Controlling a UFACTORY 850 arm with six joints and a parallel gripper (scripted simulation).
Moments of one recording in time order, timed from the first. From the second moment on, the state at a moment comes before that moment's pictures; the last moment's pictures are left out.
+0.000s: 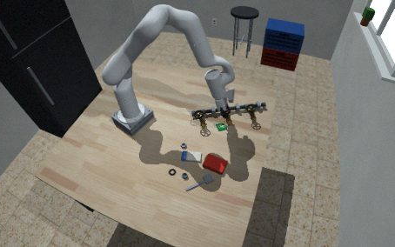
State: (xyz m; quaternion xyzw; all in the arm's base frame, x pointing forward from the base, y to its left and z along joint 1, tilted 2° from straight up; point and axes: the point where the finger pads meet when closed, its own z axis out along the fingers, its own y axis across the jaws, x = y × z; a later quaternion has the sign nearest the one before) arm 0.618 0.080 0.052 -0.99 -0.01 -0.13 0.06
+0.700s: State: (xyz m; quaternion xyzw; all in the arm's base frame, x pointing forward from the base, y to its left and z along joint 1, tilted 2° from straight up) arm 0.618 0.081 0.052 -0.99 -0.01 -0.14 0.06
